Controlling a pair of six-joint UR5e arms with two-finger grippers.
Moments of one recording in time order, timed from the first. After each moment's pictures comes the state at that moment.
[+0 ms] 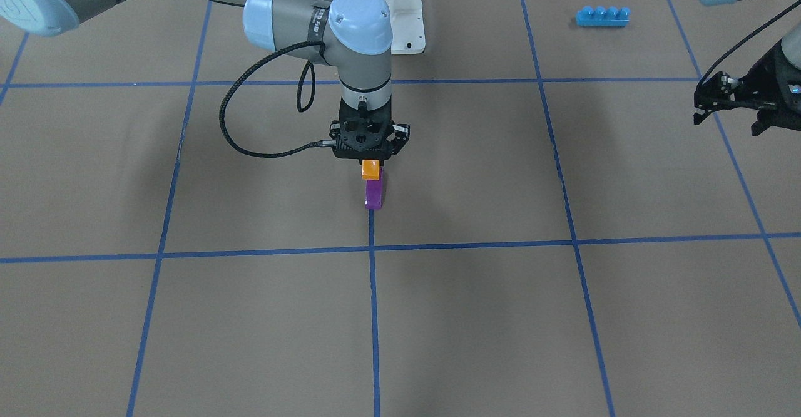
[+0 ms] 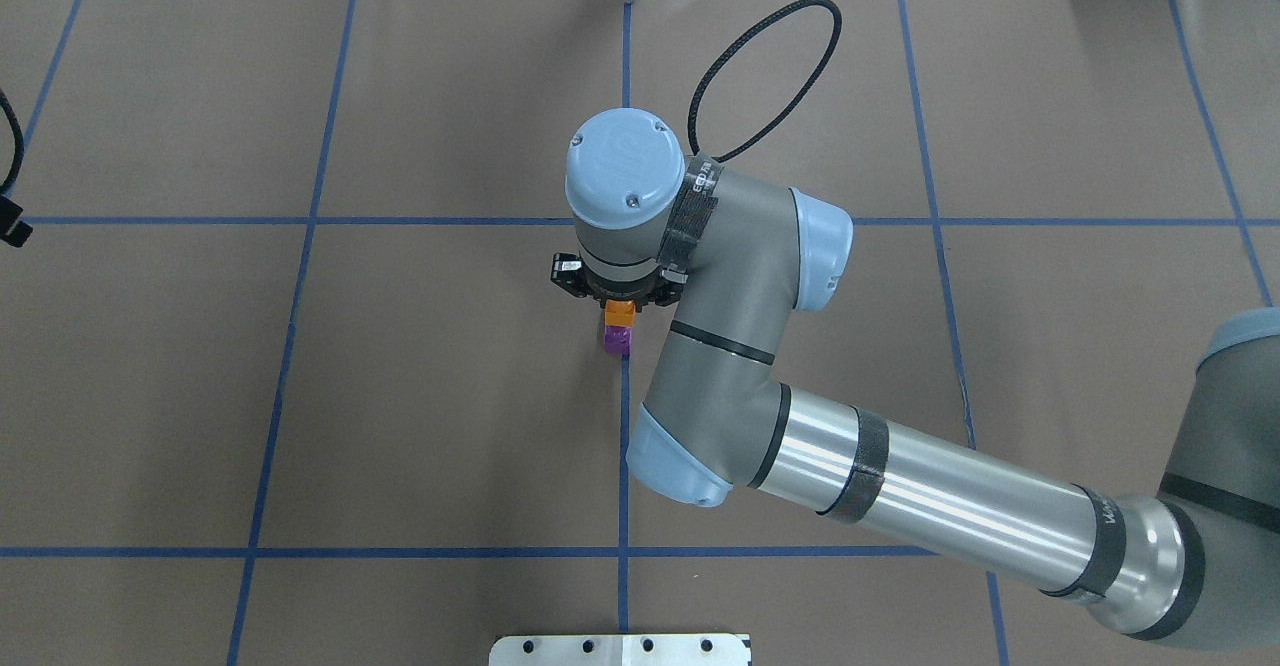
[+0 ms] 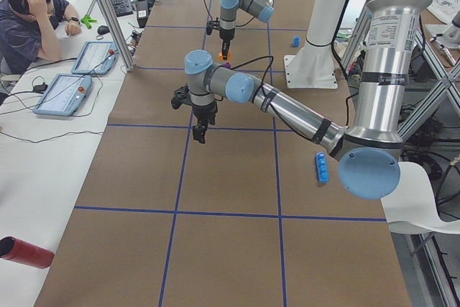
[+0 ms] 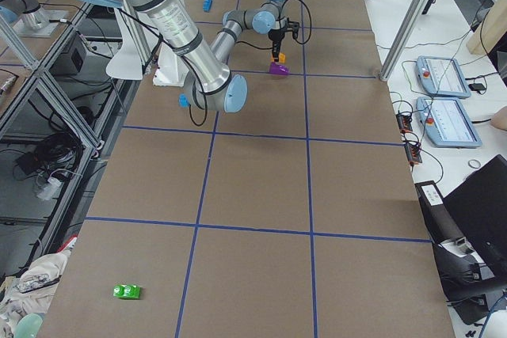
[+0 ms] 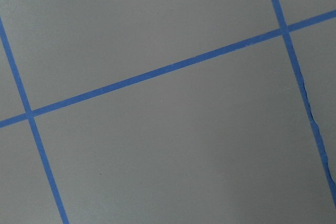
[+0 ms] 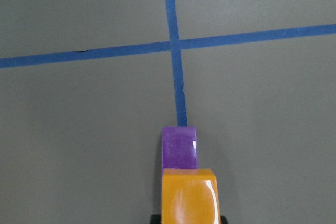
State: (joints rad) left arm -1.21 -1.65 -1.98 -1.40 -2.24 -0.16; right arm 0.51 -0.69 1.50 -1.62 1.83 1.32
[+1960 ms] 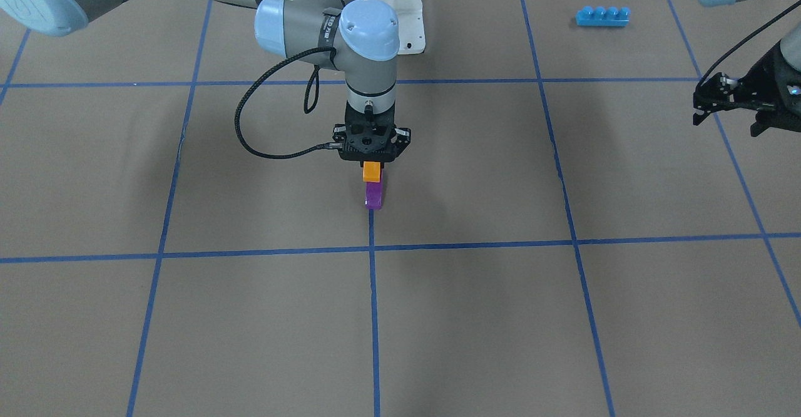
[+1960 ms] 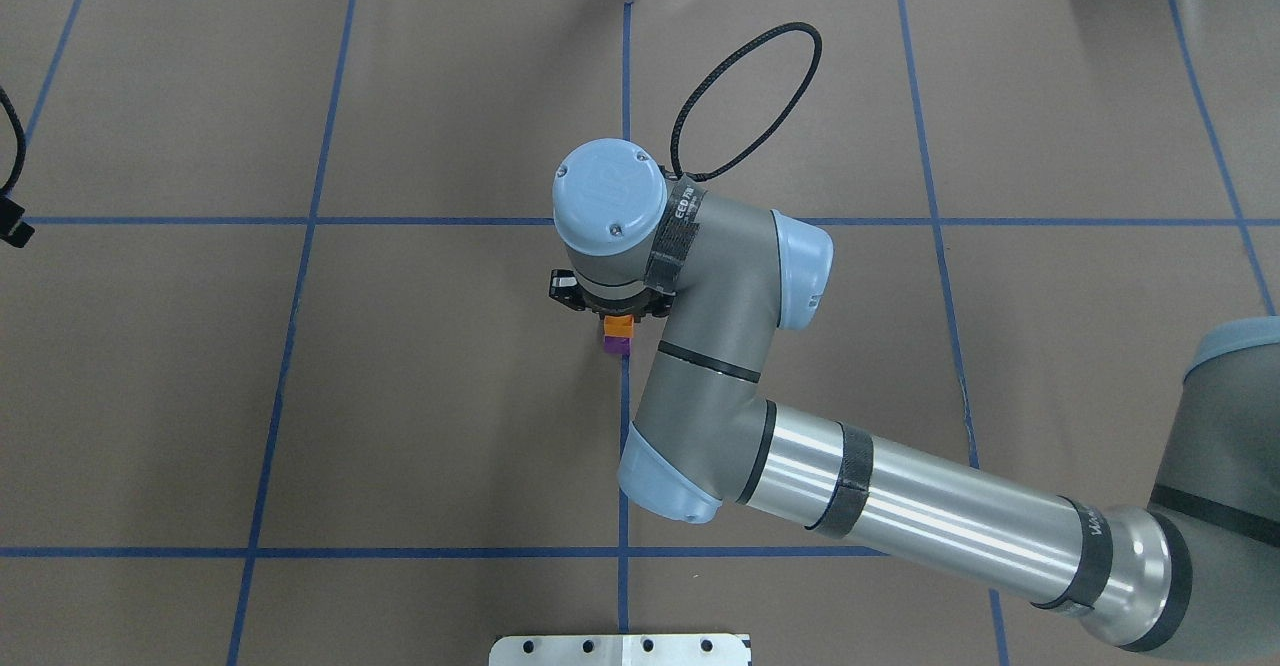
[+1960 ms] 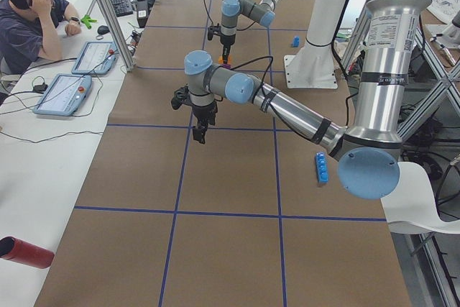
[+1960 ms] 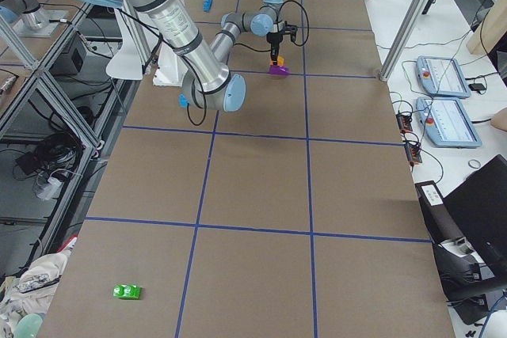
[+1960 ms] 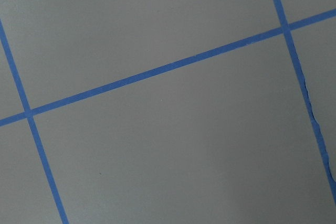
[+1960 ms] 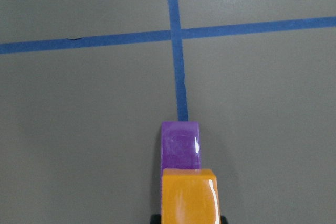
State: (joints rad) left arm -1.20 -1.65 -1.98 -1.40 -2.24 -0.16; right arm 0.48 -0.68 1.47 -1.61 1.80 1.32
